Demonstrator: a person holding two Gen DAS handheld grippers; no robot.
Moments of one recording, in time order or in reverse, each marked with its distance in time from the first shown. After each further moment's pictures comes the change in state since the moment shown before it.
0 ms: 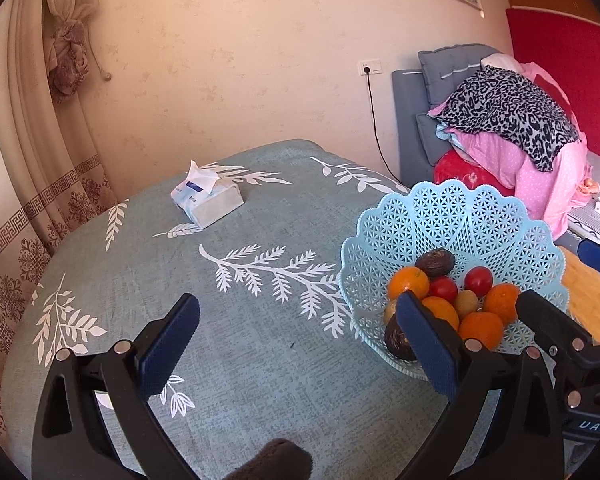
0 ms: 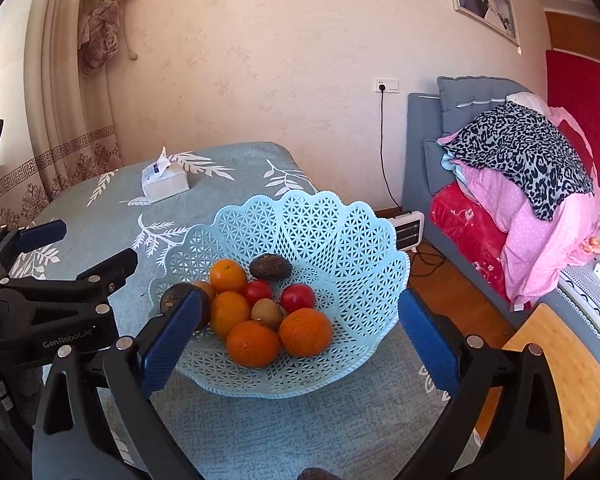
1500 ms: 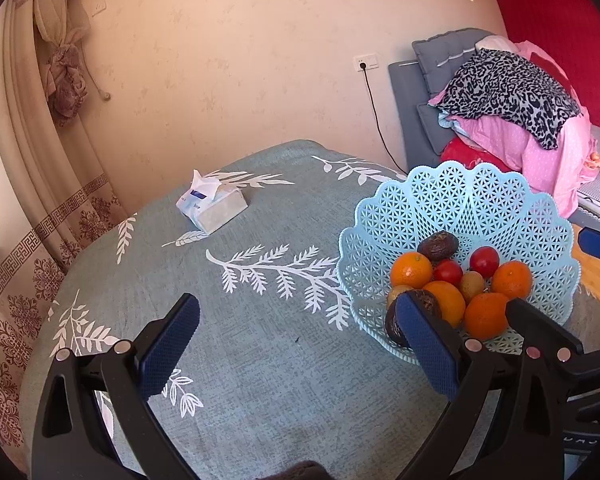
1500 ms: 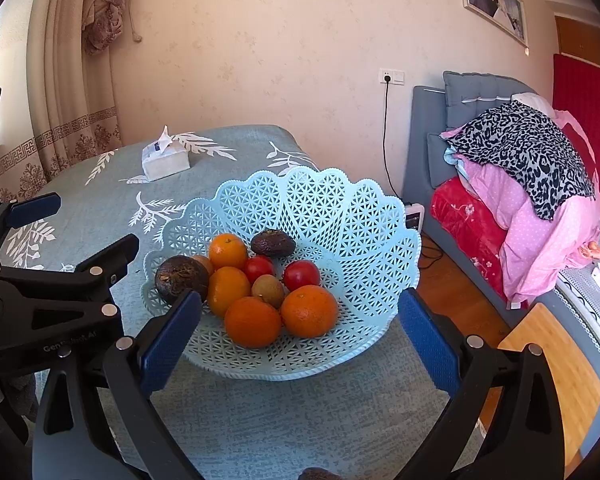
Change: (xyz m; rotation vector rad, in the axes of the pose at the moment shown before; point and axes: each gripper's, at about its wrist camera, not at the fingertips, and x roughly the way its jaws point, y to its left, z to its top) left arm 0.002 -0.014 -0.010 0.081 -0.018 0.058; right arm 0.010 0.008 -0.013 -0.035 0.042 -0.010
